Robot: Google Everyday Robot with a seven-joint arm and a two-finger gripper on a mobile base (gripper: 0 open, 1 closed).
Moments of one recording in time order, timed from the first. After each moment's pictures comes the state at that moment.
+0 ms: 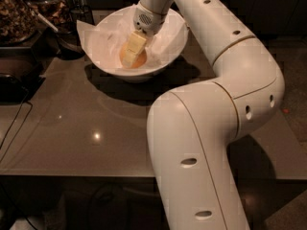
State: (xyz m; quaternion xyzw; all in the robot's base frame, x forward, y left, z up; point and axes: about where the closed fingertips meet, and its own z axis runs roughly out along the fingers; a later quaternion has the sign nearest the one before) arm 0.714 0.031 0.874 -0.55 0.81 0.15 0.12
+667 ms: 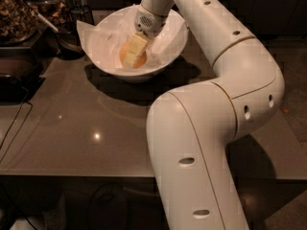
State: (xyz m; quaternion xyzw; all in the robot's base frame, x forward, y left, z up) arm 0.714 0.031 0.869 -0.55 0.81 0.15 0.11
